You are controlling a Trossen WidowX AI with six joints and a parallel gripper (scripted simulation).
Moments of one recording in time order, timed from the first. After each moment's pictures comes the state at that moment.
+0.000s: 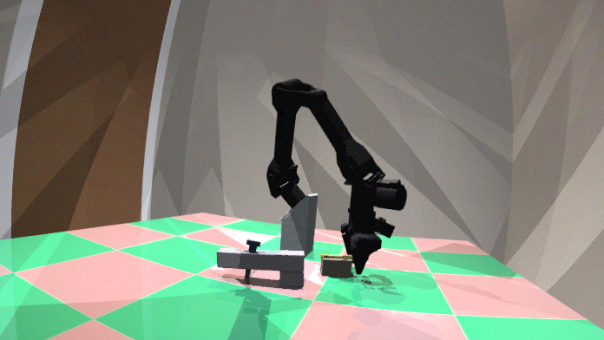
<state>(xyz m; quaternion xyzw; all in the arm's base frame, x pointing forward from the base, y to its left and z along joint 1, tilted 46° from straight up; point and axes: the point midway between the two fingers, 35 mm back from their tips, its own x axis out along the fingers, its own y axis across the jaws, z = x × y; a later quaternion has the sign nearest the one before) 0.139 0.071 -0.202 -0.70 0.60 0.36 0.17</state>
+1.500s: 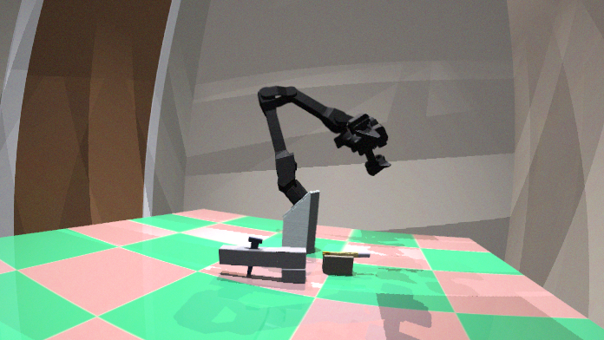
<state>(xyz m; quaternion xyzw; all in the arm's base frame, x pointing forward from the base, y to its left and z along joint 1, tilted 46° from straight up) 0.004 0.268 -0.032 -0.72 0.10 0.36 0.58</state>
